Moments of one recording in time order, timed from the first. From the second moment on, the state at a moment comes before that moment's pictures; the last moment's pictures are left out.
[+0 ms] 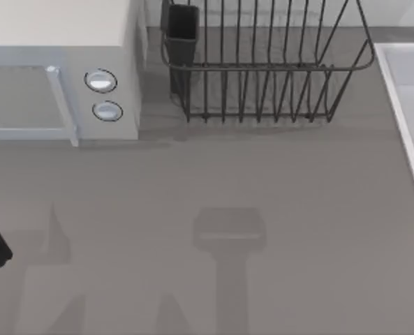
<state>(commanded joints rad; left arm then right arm) 0.00 0.00 0.00 0.00 0.00 0.00 -0.47 1.53 0.55 -0.56 -0.11 0.23</state>
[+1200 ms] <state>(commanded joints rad) 0.00 0.00 0.00 0.00 0.00 0.00 -0.48 1.38 0.74 -0.90 0.00 0.21</state>
